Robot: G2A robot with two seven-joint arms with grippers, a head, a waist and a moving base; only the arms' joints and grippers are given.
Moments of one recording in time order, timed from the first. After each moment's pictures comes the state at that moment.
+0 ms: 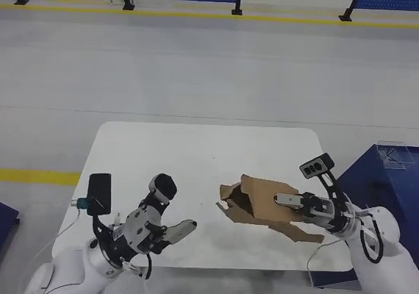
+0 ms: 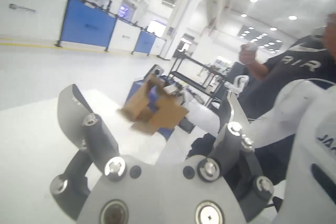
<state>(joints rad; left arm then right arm) 1.56 -1.14 -1.40 -2.25 0.42 -0.44 -0.36 -1.34 -1.01 1.53 -1.77 0.96 -0.02 1.27</state>
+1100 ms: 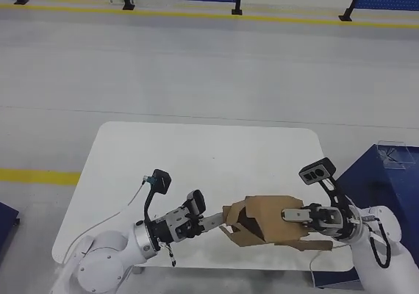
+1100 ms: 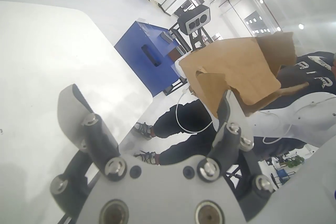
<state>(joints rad) 1.34 -1.15 -1.18 -2.04 0.18 -0.24 -0.62 -1.37 -1.01 1.54 -1.81 0.96 -0.06 1.38</state>
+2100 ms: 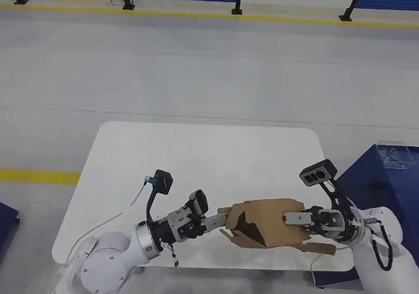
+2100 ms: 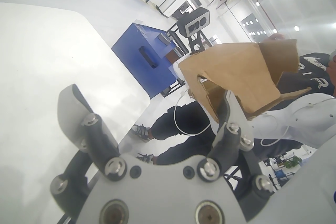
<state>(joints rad) 1.34 -1.15 -1.16 -2.03 0.18 -0.24 -0.59 -1.38 -1.01 1.55 -1.83 0.98 -0.05 1.40</state>
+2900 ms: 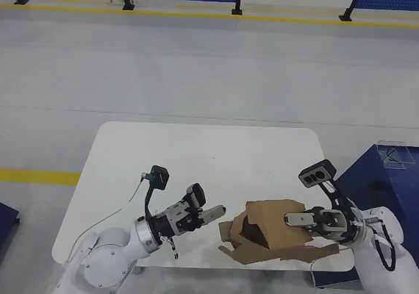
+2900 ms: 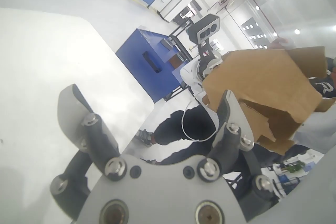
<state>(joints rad) 1.33 -1.15 -1.18 -2.01 0.26 -0.32 -0.50 -1.39 -1.01 1.55 -1.85 1.00 0.01 1.38</state>
